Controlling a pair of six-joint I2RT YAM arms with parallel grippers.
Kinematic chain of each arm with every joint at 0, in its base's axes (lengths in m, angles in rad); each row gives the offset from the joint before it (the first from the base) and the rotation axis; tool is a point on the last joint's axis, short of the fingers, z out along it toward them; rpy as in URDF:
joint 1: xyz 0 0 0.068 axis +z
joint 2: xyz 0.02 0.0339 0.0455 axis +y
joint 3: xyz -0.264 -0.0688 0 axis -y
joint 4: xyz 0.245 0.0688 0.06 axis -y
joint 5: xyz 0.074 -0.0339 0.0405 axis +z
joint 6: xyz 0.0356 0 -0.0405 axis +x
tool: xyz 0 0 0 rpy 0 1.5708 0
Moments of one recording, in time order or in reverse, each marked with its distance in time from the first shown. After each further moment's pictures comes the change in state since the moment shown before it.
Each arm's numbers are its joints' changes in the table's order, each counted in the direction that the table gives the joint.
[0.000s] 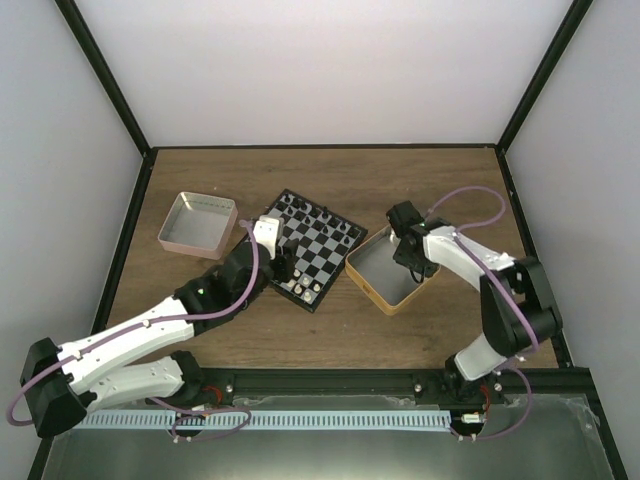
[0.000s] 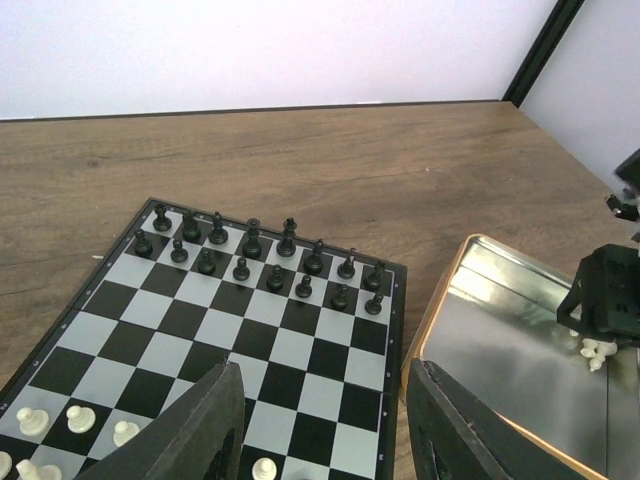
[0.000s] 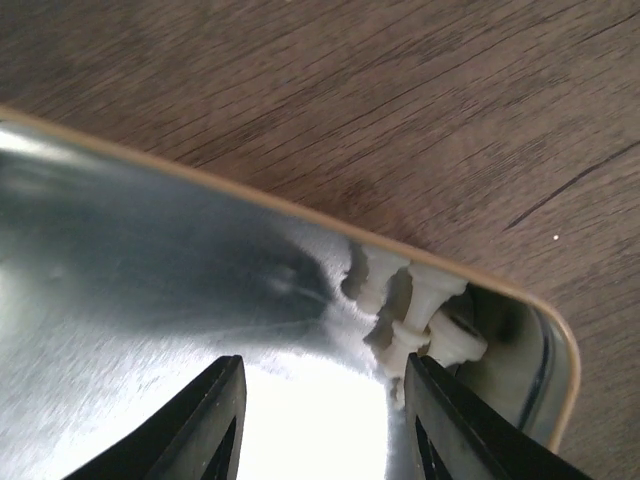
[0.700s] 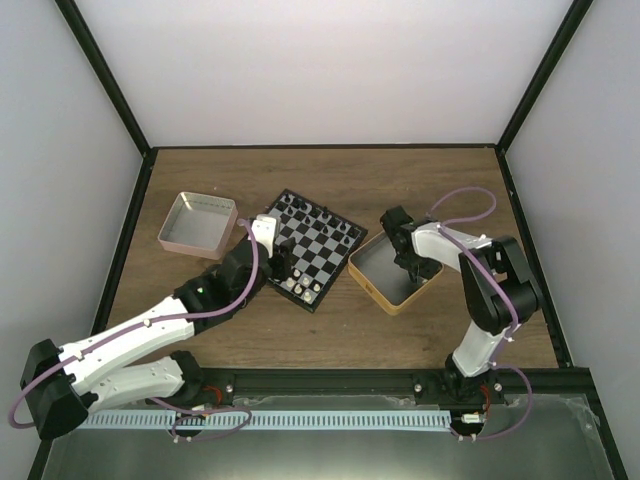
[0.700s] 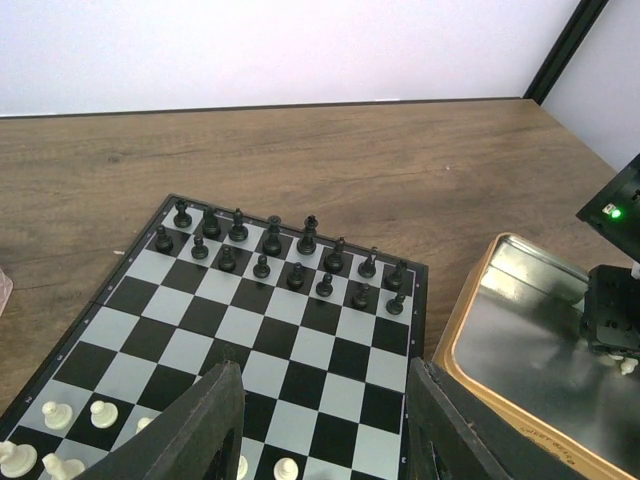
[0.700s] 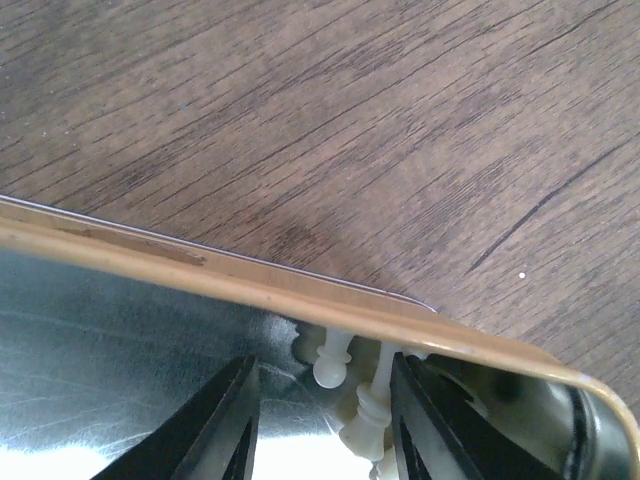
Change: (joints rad) left arm 0.029 -0.002 -0.013 0.002 0.002 0.010; right arm 0.000 0.202 0.044 -0.015 -0.151 0.070
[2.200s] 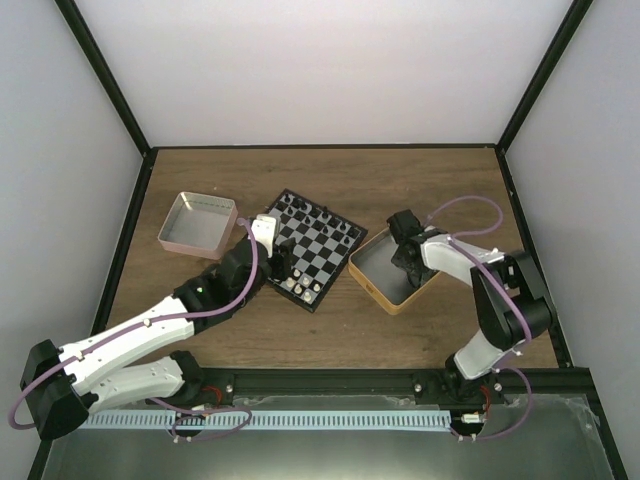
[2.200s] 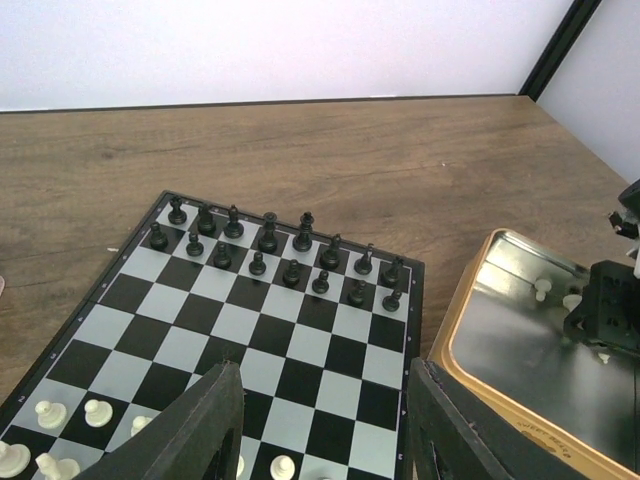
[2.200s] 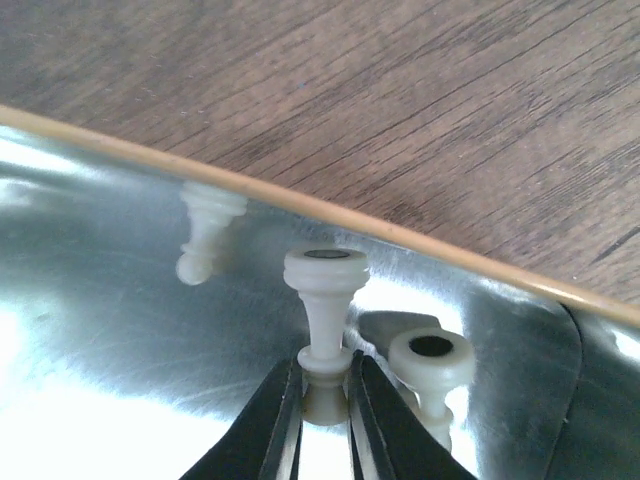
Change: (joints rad) left arm 0.011 0.000 -0.002 0.000 -0.022 -0.001; right arm -0.013 -0.104 -0.135 0.237 0.126 -0.042
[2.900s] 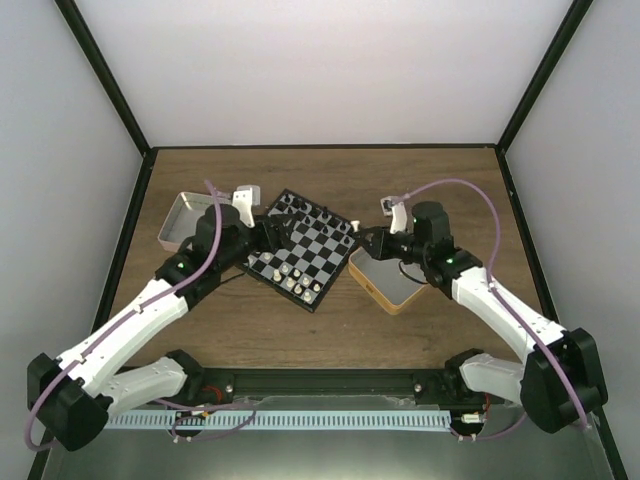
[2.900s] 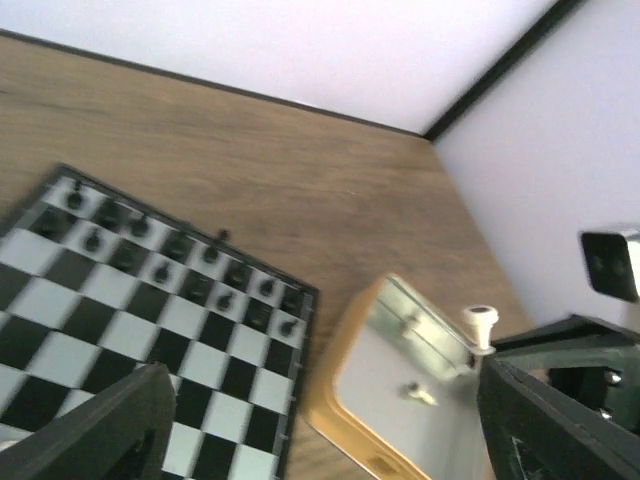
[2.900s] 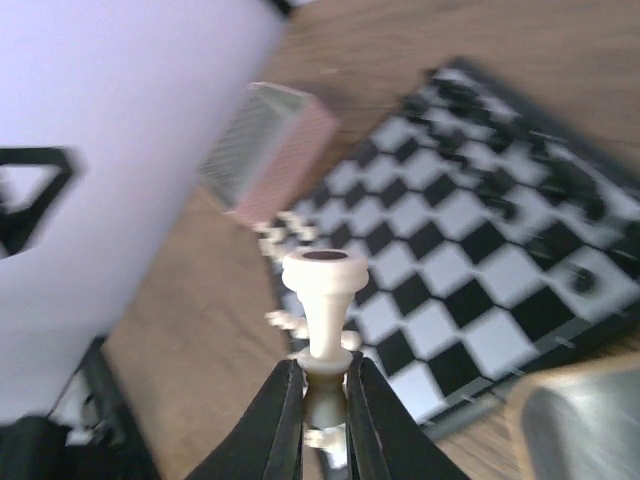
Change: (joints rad) left arm 0.259 0.035 0.140 -0.053 -0.396 -0.180; right arm 0.043 -0.470 -0.124 0.426 0.817 -0.392
